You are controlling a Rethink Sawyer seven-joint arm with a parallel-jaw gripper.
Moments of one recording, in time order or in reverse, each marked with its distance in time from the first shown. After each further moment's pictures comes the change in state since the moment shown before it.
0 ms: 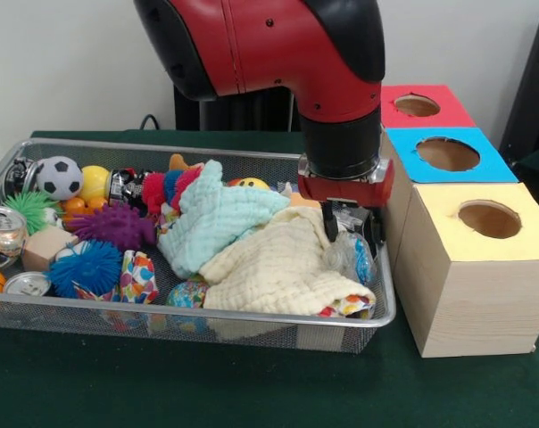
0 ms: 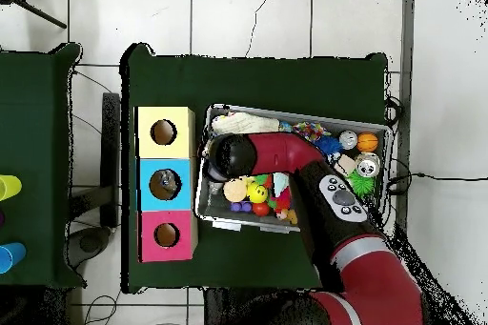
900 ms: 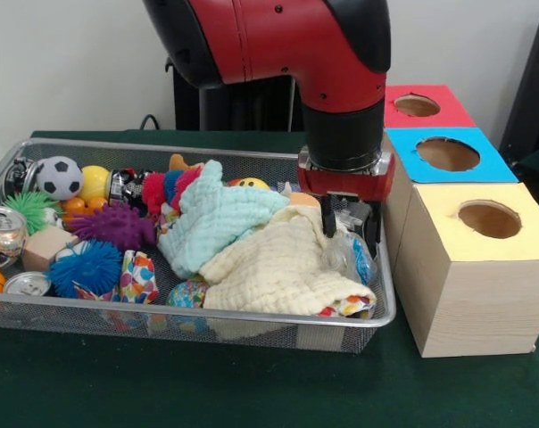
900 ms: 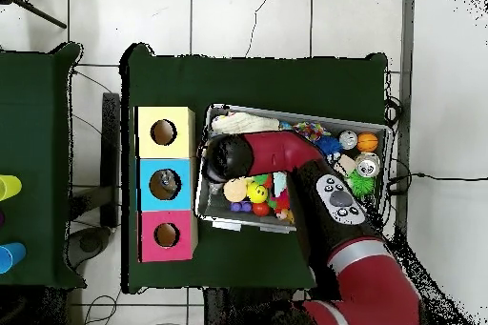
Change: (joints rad) arm 0.027 -0.038 -0.020 0.002 -0.030 0.012 0.000
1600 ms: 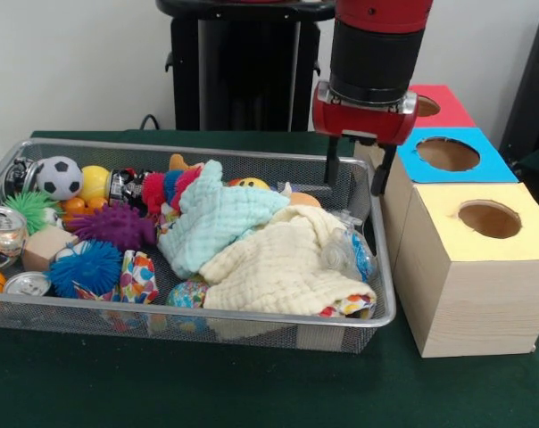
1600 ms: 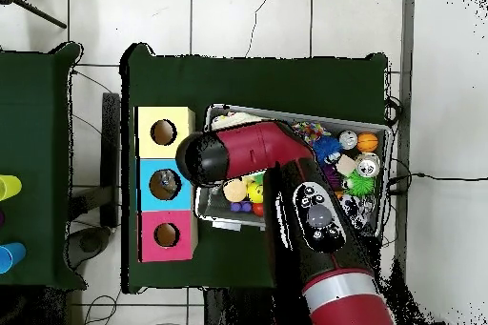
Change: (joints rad) arm 0.103 -0.167 -0.066 0.001 -0.040 0.133 0.000
